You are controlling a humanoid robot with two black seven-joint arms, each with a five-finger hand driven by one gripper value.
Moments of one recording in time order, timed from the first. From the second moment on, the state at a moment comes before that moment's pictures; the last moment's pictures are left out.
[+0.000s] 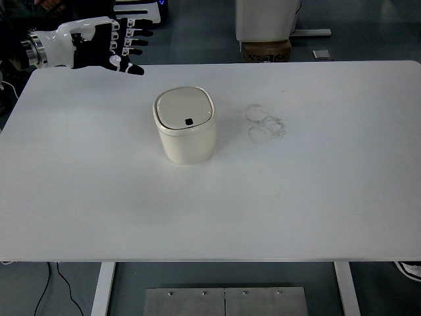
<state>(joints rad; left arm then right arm) -1.54 0.64 0.30 -0.92 0.11 -0.50 -0.24 -0.01 0.00 0.31 0.12 -0.28 -0.02 0.05</state>
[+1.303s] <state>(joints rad) -1.70 0.45 0.38 -1.01 0.60 -0.61 -0.17 -0.01 0.00 0.31 0.12 -0.28 -0.02 0.05</state>
